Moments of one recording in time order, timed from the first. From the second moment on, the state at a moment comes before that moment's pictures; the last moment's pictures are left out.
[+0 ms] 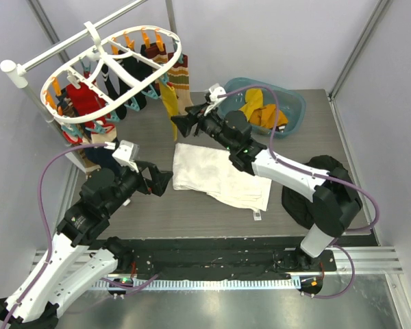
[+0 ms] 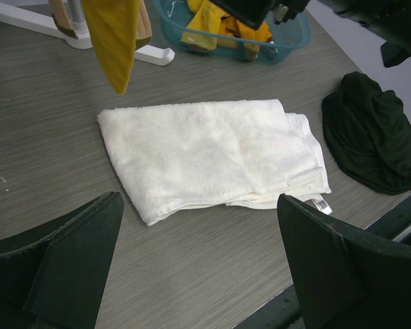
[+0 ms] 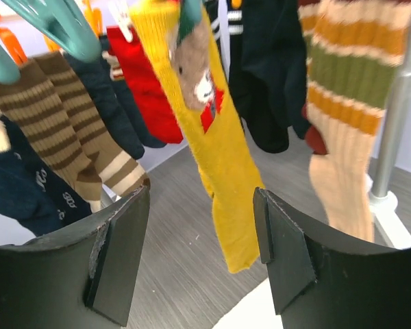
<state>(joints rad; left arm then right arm) -0.60 0.58 0.83 -0.44 -0.03 -0.26 0.76 1.64 1.26 0.56 -0.08 0.23</state>
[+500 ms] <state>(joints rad) -0.60 0.59 0.82 -0.44 -0.05 -0.26 0.80 1.75 1.37 0.54 -0.07 0.21</state>
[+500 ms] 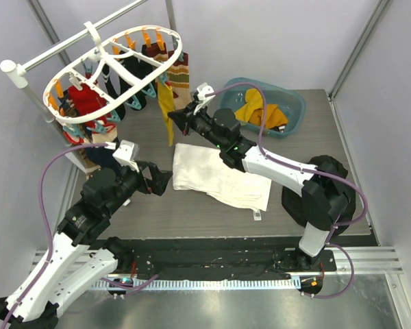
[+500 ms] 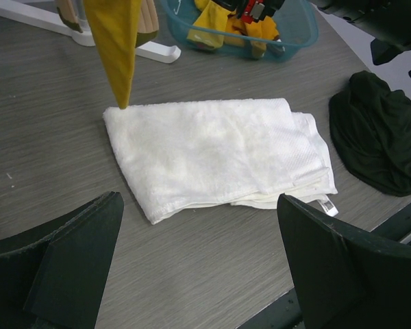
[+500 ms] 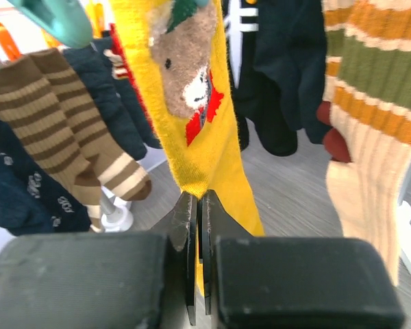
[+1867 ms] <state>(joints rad) -0.60 0.91 1.00 -0.29 -0.16 -0.21 0.83 1.59 1.38 0.43 -0.14 0.44</state>
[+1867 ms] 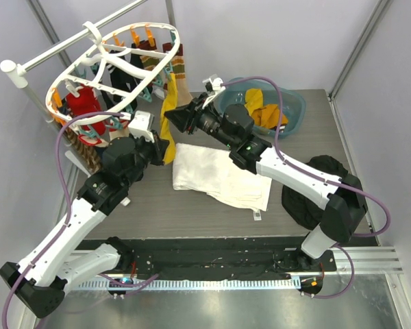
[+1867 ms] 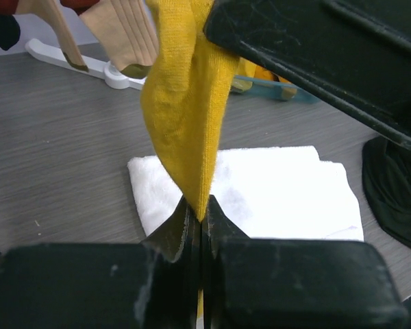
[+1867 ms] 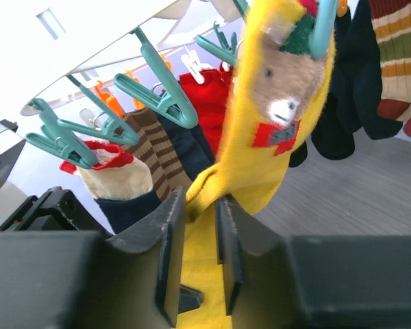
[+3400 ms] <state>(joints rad) -0.60 0.86 0.96 -0.32 -0.05 -0.24 0.77 1.79 1.93 0.02 -0.14 0.22</state>
